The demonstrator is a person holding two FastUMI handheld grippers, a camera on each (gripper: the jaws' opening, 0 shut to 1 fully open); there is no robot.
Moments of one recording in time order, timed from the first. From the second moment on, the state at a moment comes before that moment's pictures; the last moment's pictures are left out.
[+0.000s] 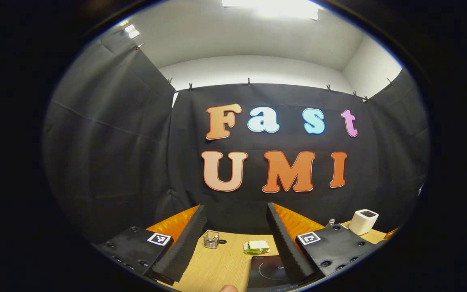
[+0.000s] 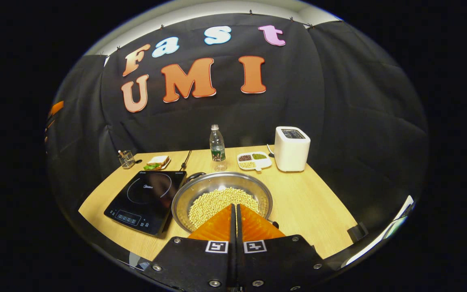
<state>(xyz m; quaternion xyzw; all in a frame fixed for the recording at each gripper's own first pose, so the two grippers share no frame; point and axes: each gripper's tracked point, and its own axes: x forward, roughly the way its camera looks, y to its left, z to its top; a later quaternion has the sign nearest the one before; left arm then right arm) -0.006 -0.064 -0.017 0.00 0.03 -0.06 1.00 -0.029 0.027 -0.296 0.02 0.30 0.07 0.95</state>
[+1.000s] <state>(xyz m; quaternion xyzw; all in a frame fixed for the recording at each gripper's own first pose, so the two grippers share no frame) -0.005 -0.066 -0.025 0.01 0.04 -0.06 1.00 -0.066 0.022 -0.429 0.06 0.43 0.05 0.90</state>
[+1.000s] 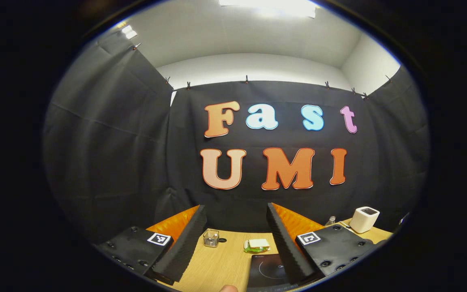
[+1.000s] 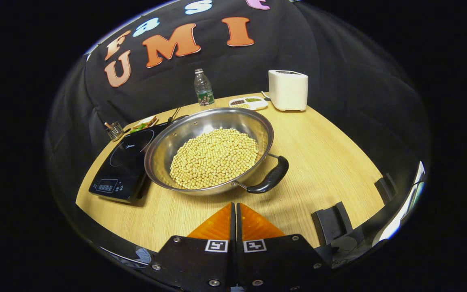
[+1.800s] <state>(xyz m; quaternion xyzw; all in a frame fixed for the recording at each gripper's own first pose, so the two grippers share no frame) -0.002 -0.067 -0.030 0.01 0.04 -0.05 1.00 -0.047 0.018 -0.444 0.14 0.45 0.02 0.88</state>
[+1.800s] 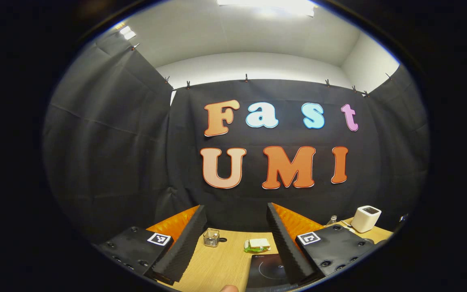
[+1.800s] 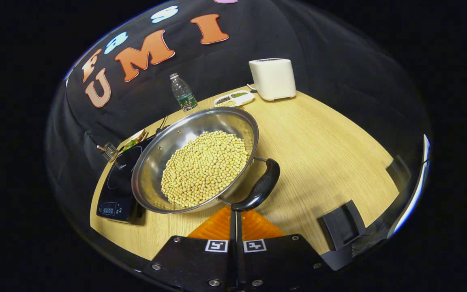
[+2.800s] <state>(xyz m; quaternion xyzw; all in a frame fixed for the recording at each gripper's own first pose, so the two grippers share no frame) 0.010 -0.071 -0.039 0.01 0.05 -0.05 1.00 0.023 -0.020 -0.462 0.21 0.45 -0.04 0.87</state>
